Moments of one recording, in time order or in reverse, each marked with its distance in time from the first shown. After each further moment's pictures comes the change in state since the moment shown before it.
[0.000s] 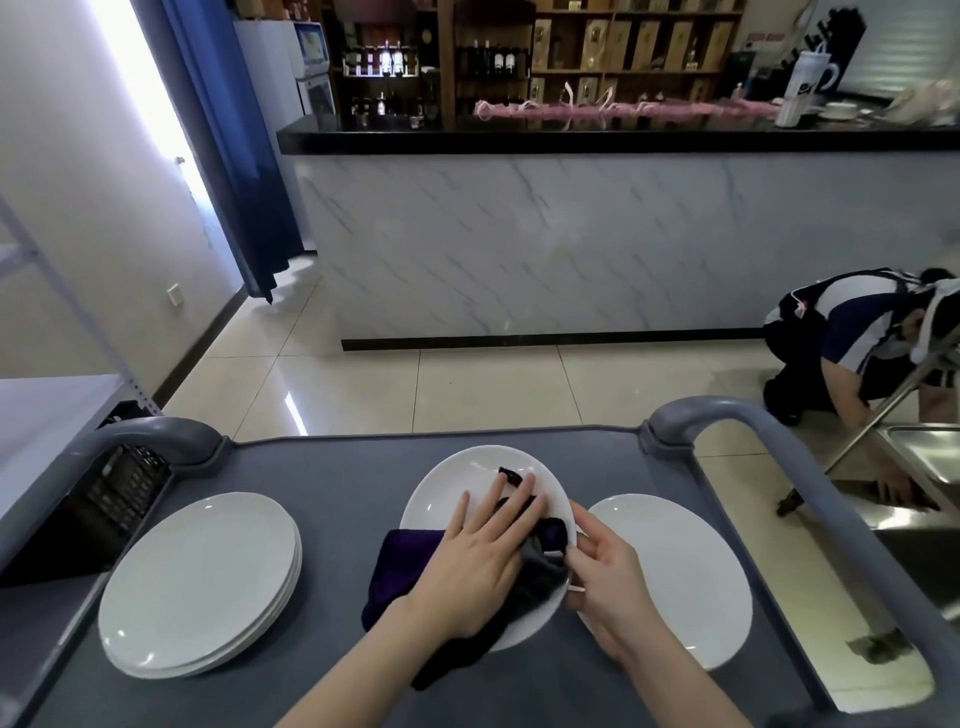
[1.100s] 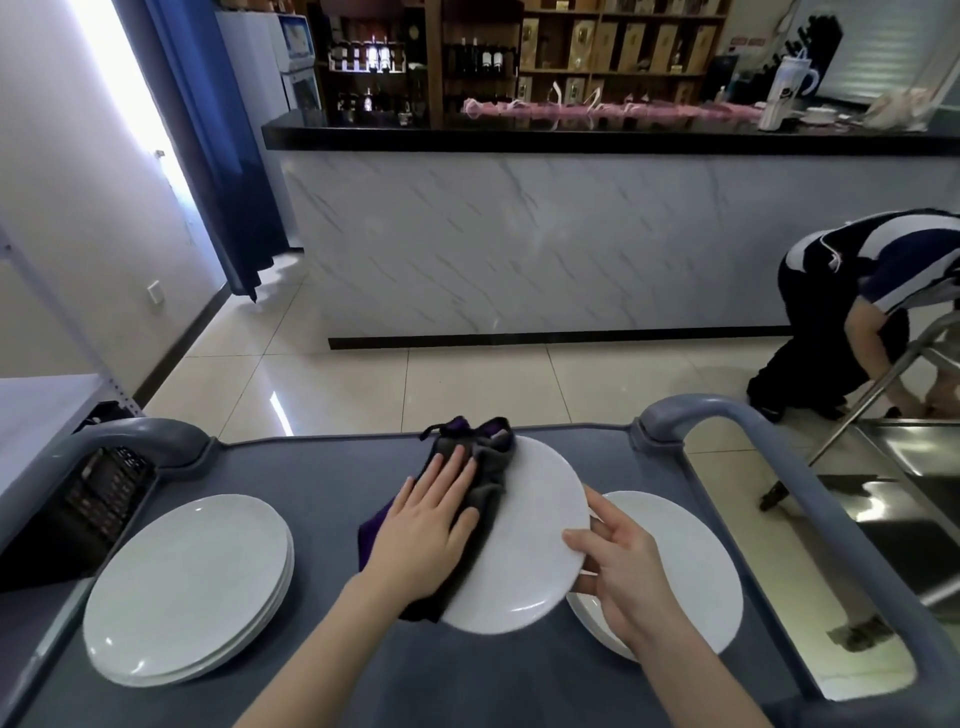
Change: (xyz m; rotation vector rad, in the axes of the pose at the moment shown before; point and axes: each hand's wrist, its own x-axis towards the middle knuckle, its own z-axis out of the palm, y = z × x) left_hand -0.001 -0.043 -0.016 -0.060 0.091 -0.273; right_hand 0.001 -0.012 -0.014 0.049 0.102 -0.035
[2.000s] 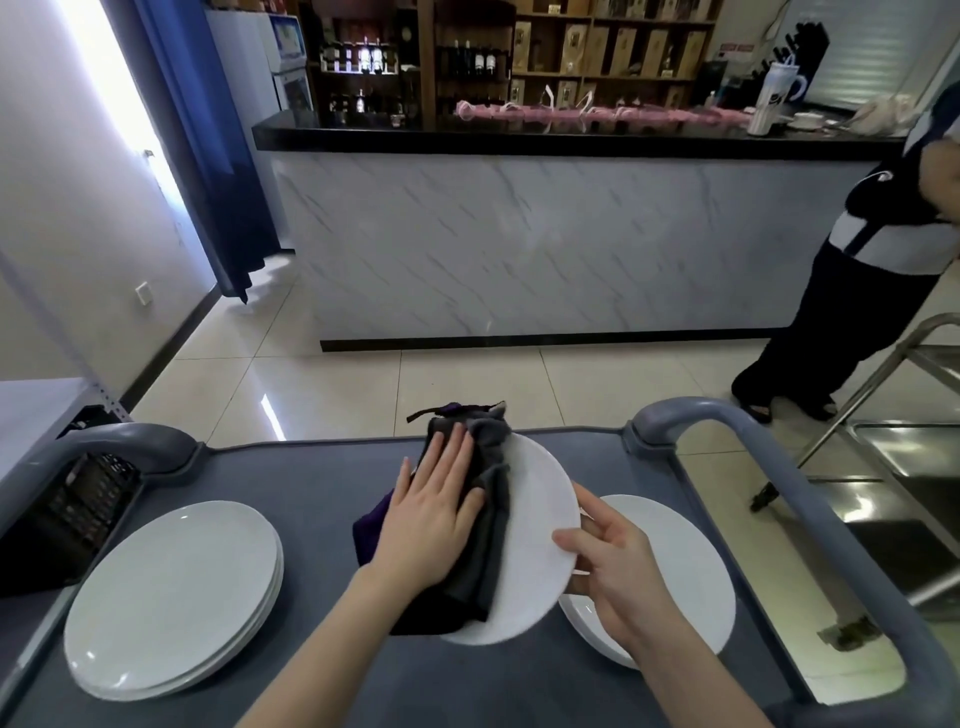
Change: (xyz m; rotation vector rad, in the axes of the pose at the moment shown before) left_hand 0.017 0.019 -0.008 -0.043 0.120 0.009; right_hand -0.002 -0.011 0.003 -0.027 -0.103 -0.017
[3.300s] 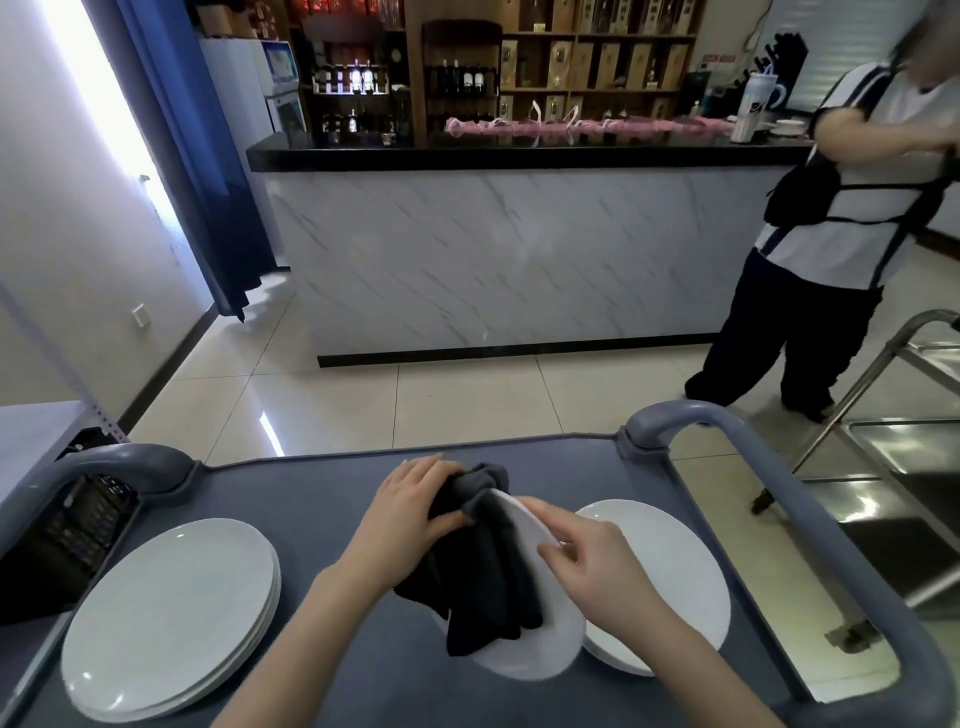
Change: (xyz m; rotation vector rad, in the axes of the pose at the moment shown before) left_hand -0.001 -0.006 -0.039 -0.163 0.021 0.128; right_hand -0.011 -0.019 0.003 -0.894 -0.080 -0.355
